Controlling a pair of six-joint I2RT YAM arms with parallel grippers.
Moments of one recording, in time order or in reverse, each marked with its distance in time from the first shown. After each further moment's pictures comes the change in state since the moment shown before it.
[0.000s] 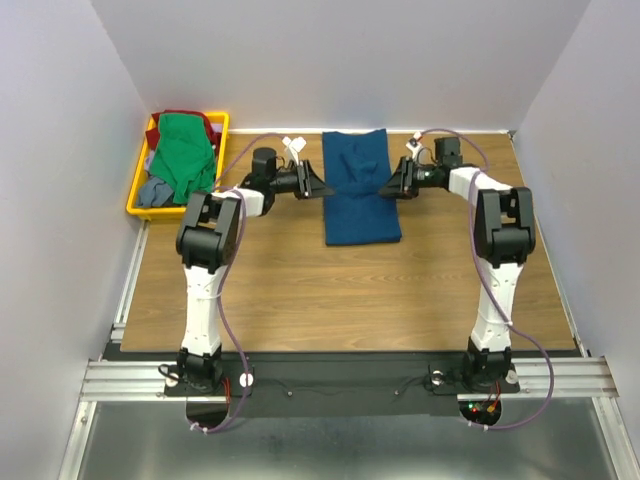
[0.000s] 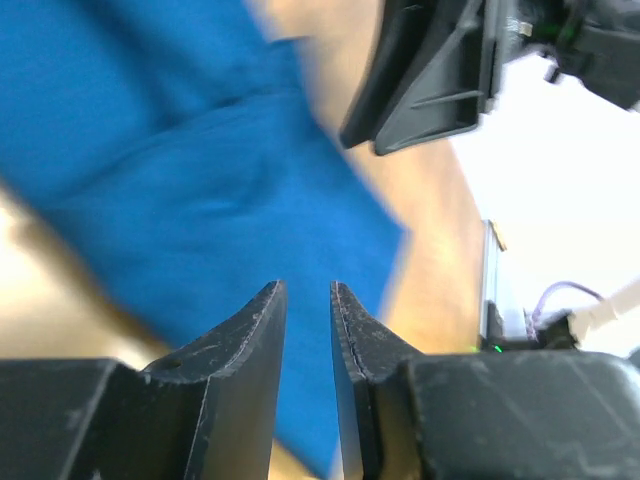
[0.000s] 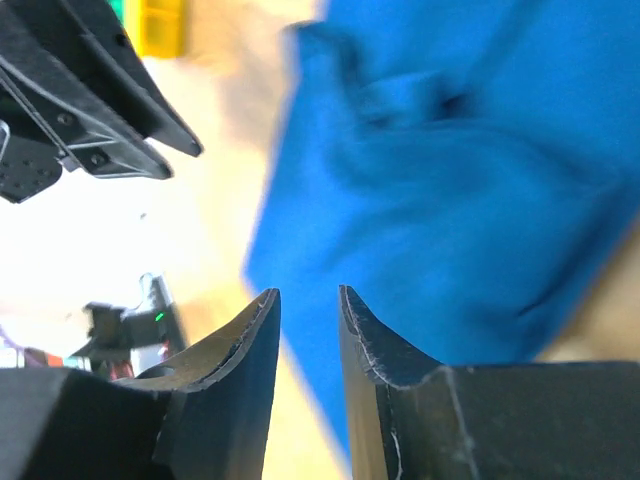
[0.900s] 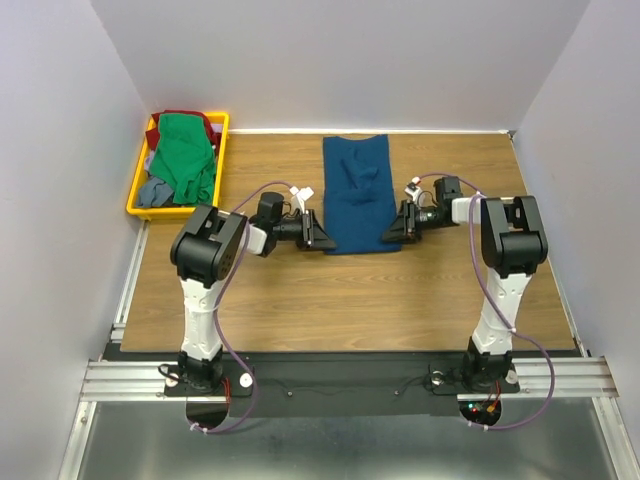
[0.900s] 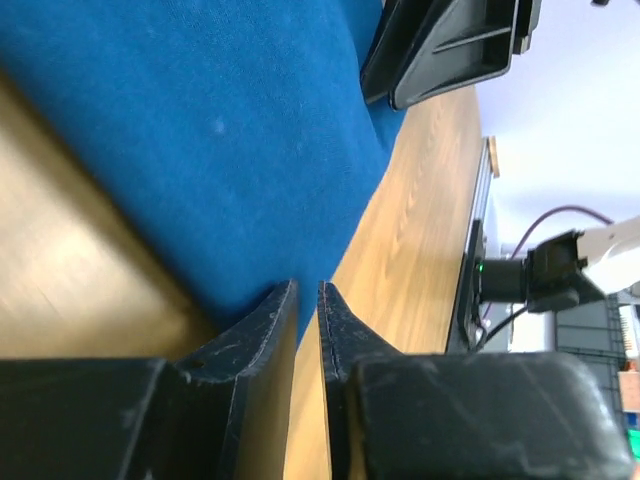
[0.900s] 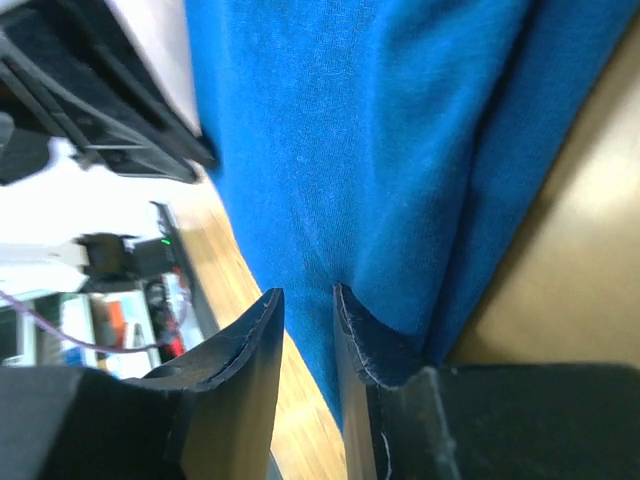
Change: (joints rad) left arm -0.097 -0.190 -0.505 0.122 -0.031 0.002; right arm 0.000 -0.150 -0.436 -0.008 -0.005 -0.113
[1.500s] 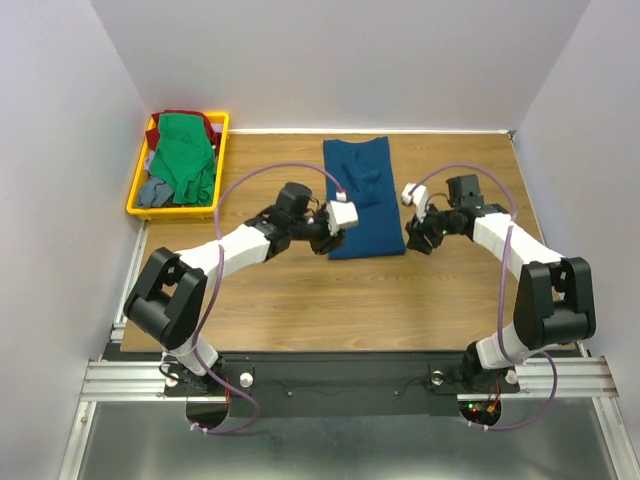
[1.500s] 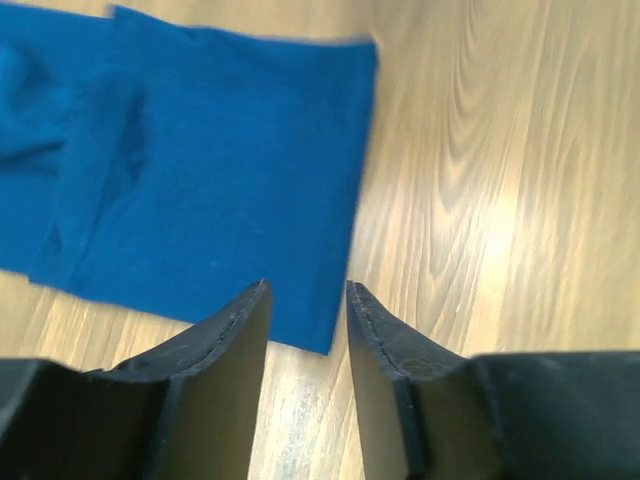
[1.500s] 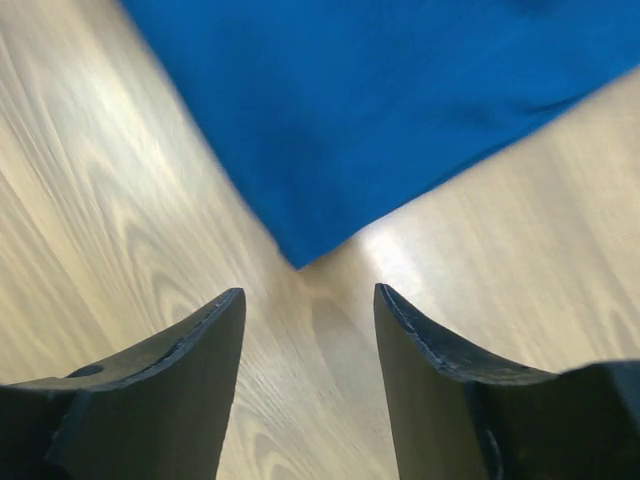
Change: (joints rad) left arm -0.216 -0.514 0.051 -0.637 -0.360 1.143; right arm 0.059 -0.602 -0.210 -0.220 0.398 -0.971
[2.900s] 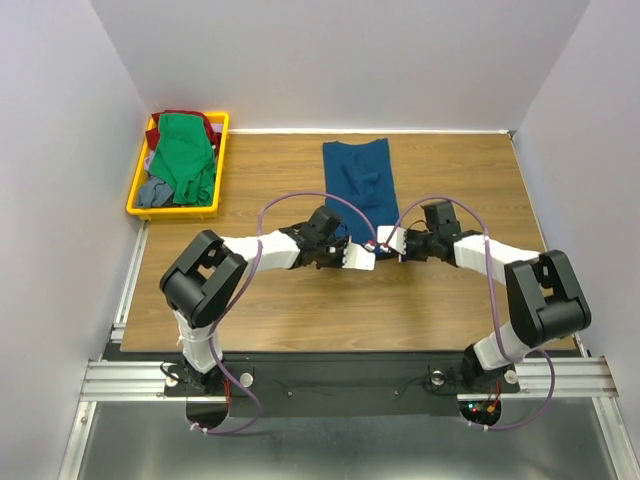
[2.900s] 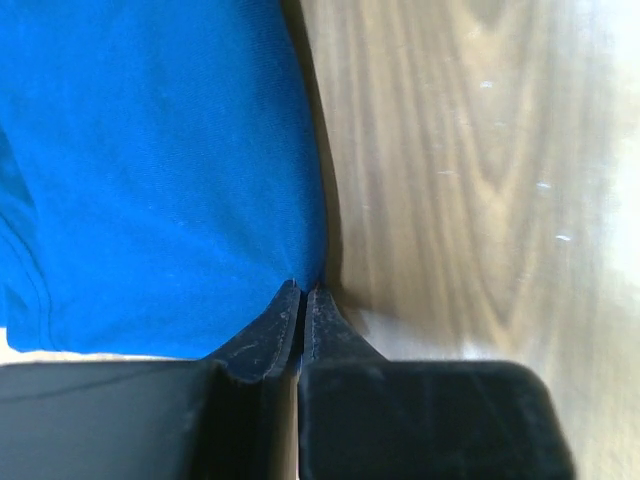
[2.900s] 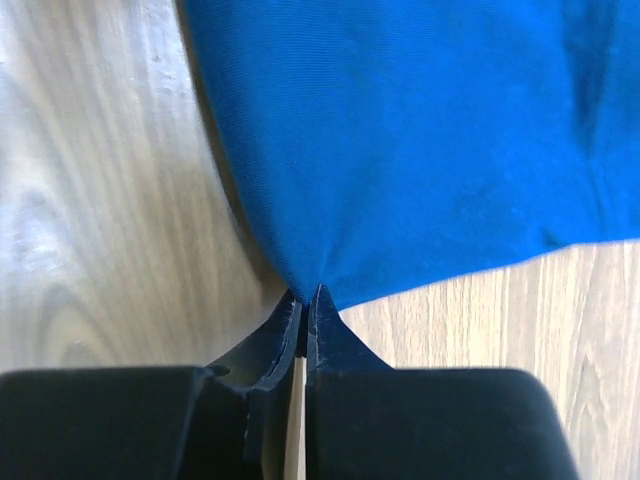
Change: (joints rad) left arm -0.179 0.221 0.016 -0.084 -0.319 0.540; right arm 0.158 0.051 -0.262 0.368 0.160 -0.465
